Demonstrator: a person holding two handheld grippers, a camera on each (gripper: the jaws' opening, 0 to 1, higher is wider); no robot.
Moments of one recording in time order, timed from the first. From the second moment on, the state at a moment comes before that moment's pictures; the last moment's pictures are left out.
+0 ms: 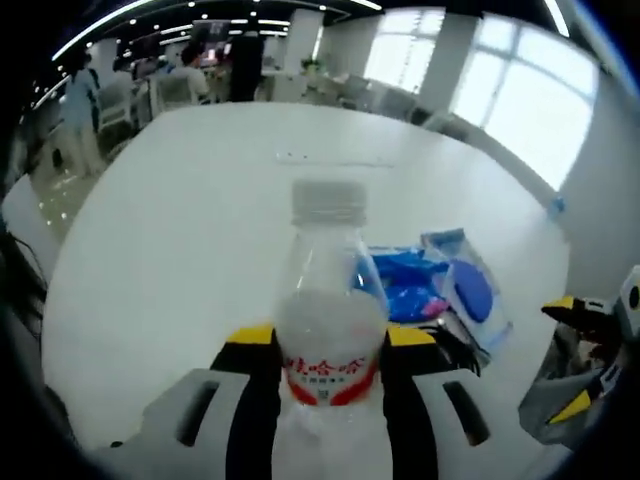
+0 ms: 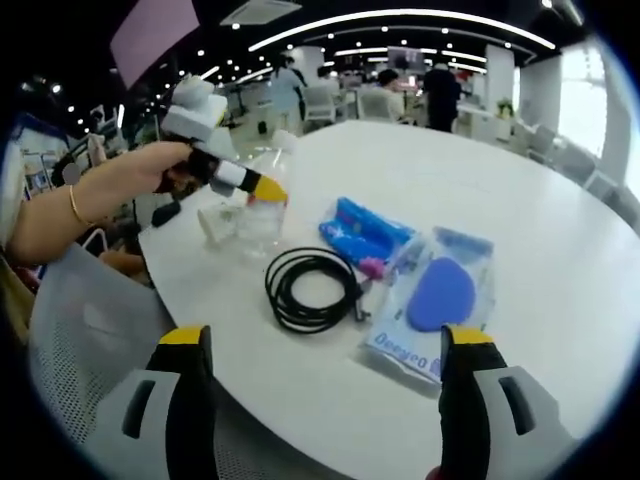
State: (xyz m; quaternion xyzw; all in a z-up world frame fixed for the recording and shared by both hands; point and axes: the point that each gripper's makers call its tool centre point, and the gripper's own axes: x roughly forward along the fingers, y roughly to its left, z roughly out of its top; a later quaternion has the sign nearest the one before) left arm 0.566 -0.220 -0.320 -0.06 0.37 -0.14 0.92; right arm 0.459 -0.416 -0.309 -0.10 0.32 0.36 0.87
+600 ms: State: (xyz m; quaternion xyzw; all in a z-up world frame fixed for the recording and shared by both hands) left arm 0.585 -0.206 -0.257 -0.07 0.24 -0.12 0.96; right arm 0.461 -0.420 -0.309 -0.10 0.32 0.35 0.88
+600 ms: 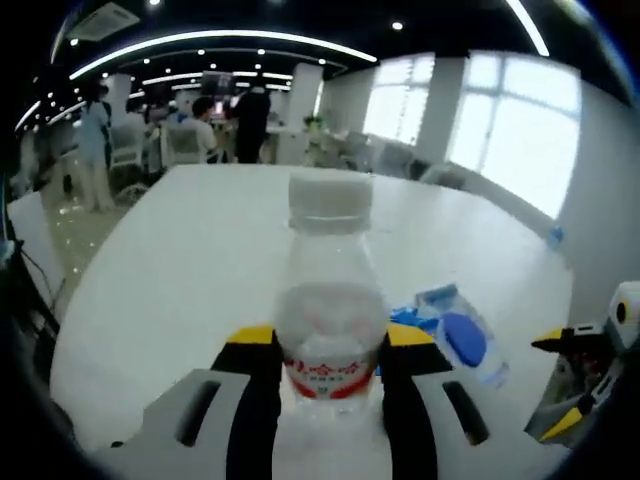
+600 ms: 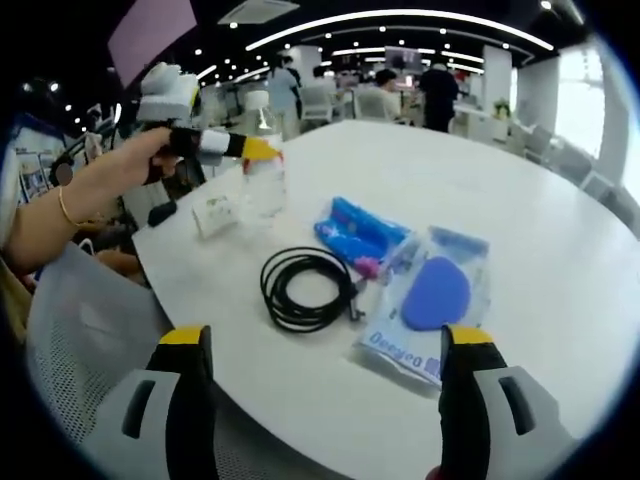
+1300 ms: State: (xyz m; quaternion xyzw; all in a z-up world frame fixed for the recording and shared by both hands) left arm 0.637 -0.145 -0.253 -0.08 0.21 -0.04 0.97; right arm 0.465 -0.428 -0.314 -0.09 0.33 0.33 0.88
